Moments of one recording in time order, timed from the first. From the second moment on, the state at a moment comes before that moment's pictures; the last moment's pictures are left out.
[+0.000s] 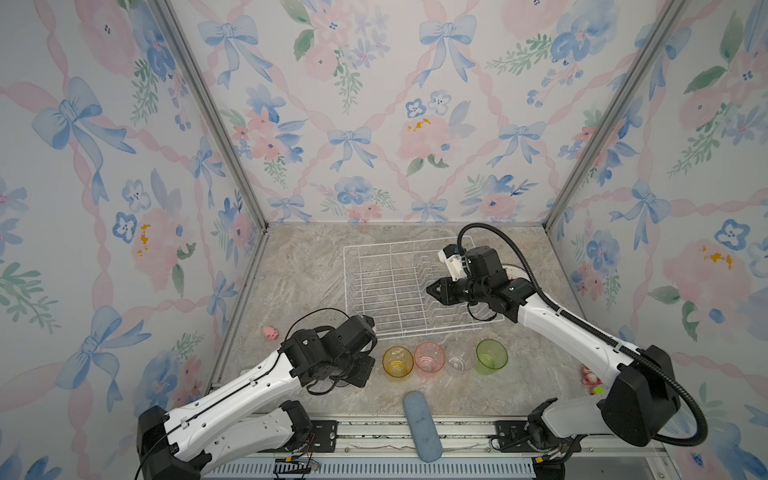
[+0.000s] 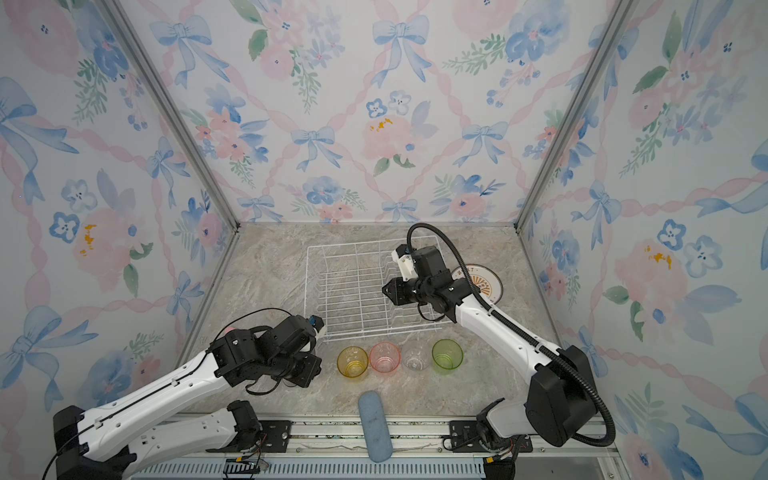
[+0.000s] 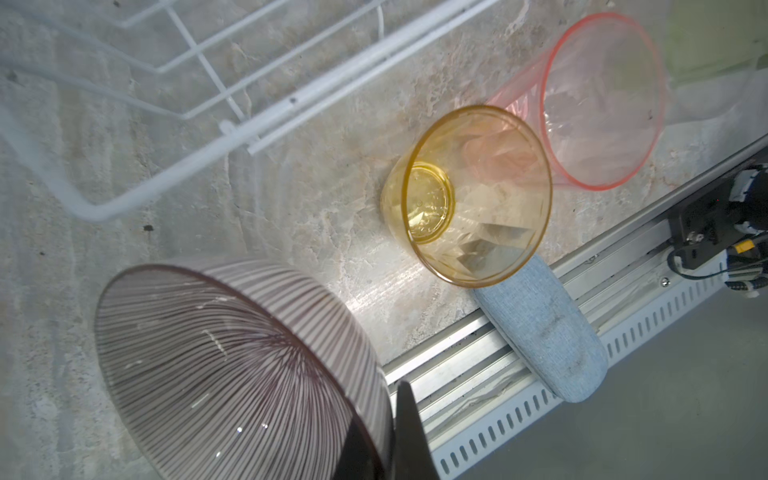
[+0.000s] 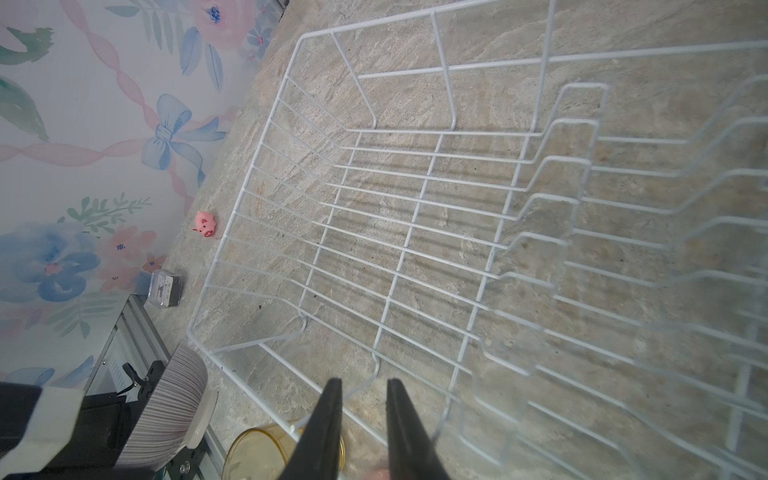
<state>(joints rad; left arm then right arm) -0.93 0.96 0.85 -1.08 0.03 -0.55 0.56 1.41 1.11 -0.41 -0.33 0.37</state>
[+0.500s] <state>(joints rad) -0.96 1.09 0.82 -1.07 -0.11 -0.61 0.56 1.41 1.11 -0.41 -0.34 0.37</state>
